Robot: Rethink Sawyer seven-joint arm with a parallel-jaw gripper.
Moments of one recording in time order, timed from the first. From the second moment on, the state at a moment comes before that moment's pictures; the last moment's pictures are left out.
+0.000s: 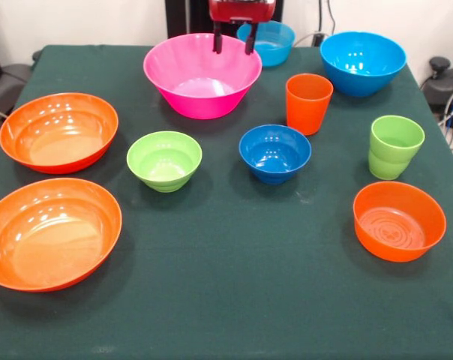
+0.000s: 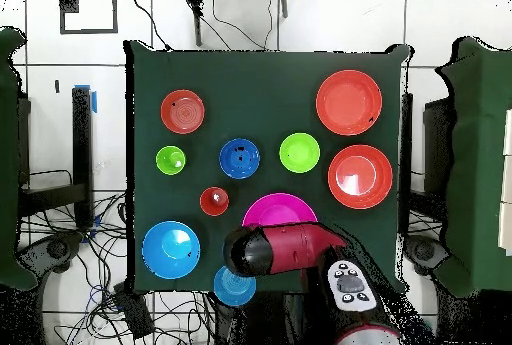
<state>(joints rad) -0.35 -0.71 0.08 2.04 -0.43 0.37 1.84</state>
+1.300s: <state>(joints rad) -0.18 -0.68 0.03 2.04 -0.34 0.39 1.85</state>
